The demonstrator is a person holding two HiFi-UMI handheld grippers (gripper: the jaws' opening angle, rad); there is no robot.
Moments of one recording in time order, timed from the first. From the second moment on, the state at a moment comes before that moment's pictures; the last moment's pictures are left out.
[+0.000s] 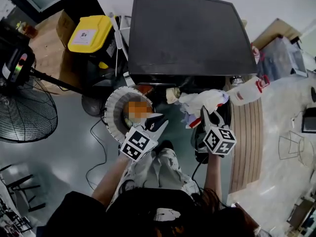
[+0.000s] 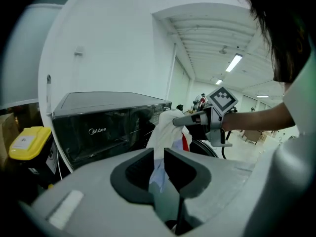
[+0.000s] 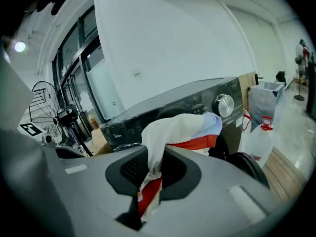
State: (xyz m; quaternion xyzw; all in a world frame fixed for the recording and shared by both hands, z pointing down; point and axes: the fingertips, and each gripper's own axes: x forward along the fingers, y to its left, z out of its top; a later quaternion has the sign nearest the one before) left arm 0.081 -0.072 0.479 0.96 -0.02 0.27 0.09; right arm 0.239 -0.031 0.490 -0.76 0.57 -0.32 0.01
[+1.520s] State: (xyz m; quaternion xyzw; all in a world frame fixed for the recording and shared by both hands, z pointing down) left arm -0.005 -0.098 0.438 0.92 -0.29 0.23 0.12; right arm 0.072 -0.074 0.223 -0.45 0.86 -0.22 0.11
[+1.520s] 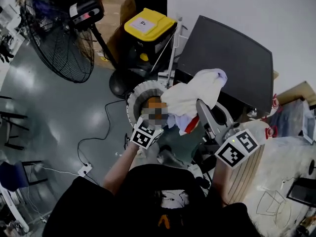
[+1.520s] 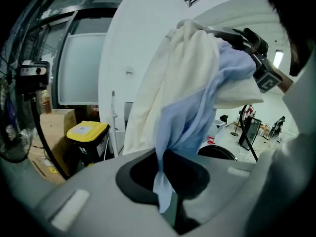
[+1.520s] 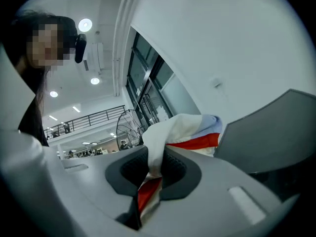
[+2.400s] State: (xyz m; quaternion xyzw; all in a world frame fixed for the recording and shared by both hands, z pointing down) left arm -0.174 -0.172 0.356 0.89 -0.41 0.13 0.13; right arm -0.058 -0.160 0.331 -0.41 0.86 -0.30 0.00
